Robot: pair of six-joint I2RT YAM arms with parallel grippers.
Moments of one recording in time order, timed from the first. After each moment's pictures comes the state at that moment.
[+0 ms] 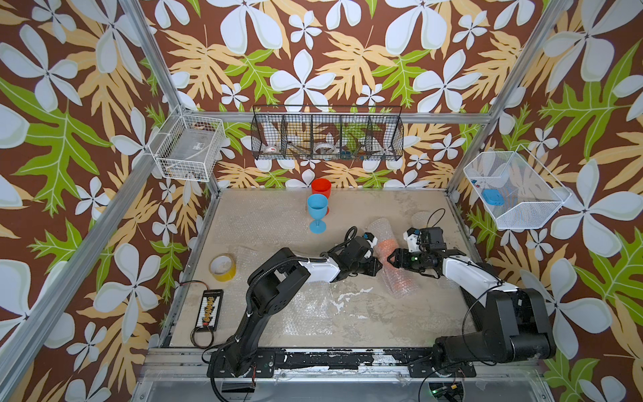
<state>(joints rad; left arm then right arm) -0.89 2.11 1.28 0.21 0.25 -0.64 0.06 1.43 0.77 -0.39 -0.38 0.25</state>
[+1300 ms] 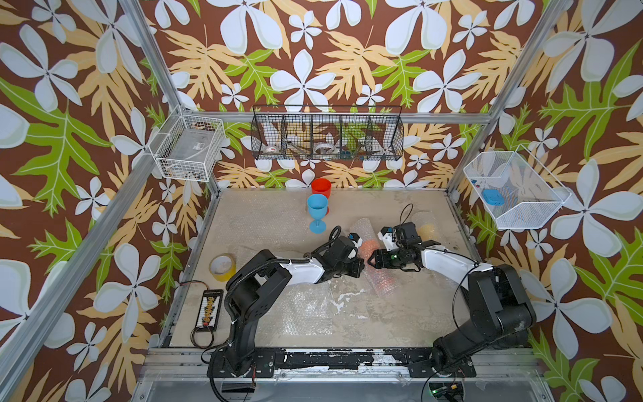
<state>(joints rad) -0.82 1.93 1.09 0.15 0.23 -0.53 0.26 1.59 0.89 -0.39 -0.37 0.18</state>
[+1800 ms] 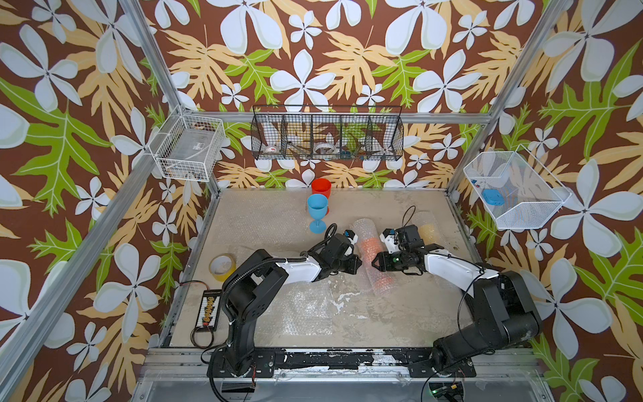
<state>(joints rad) -0.79 1.91 1.08 0.15 0.21 -0.54 0.26 1.54 0.85 -0.39 -0.35 0.19</state>
